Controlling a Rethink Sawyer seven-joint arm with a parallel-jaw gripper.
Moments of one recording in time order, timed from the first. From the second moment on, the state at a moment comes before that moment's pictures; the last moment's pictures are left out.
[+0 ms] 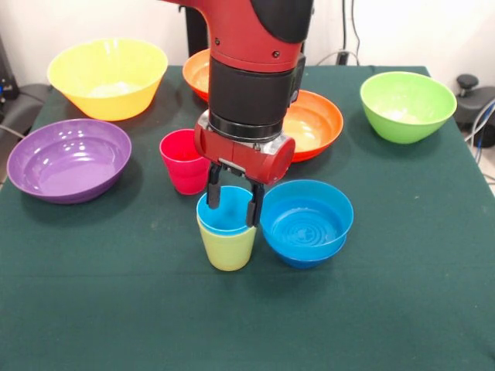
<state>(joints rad) -0.16 -0.37 -0.15 1.25 0.15 0.50 2.03</state>
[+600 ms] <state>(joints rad) -0.16 -0.36 -0.15 1.28 0.16 0.45 2.03</state>
